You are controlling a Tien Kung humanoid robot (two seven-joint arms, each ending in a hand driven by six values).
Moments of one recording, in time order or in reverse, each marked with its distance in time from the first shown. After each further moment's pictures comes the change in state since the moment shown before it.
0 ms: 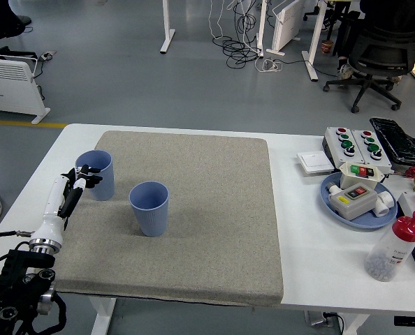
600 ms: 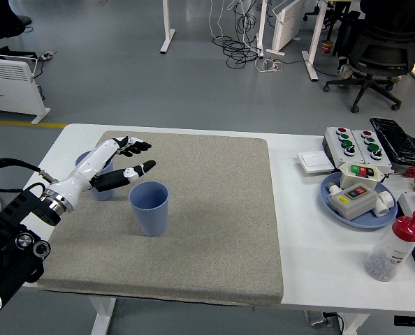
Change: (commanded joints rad) left arm -0.146 0.170 0.081 -0.349 0.616 -0.395 0.403; right arm -0.003 -0.002 0.008 0.000 -0.008 0.001 -0.006
